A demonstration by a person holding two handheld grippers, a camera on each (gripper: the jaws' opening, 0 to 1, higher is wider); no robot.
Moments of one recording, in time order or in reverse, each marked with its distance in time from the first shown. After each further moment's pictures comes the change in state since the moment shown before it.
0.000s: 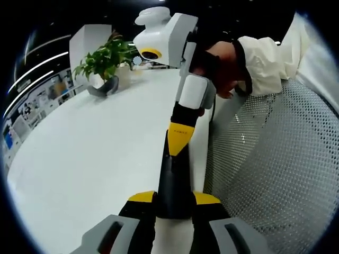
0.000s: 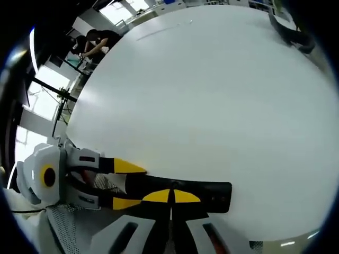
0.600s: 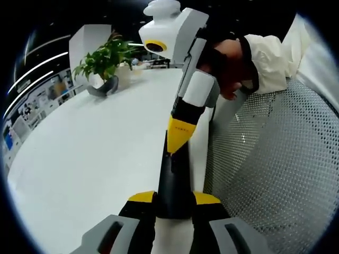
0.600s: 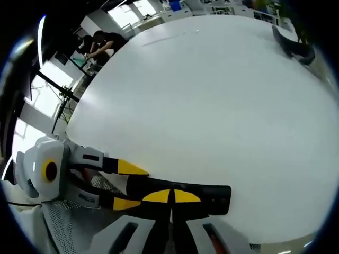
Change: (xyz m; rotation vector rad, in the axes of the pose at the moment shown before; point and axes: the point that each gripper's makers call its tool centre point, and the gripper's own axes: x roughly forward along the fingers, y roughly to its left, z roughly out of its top) left arm 0.001 0.000 0.000 0.004 0.005 0.002; right arm -0.005 0.002 0.004 -0.022 -0.068 -0.005
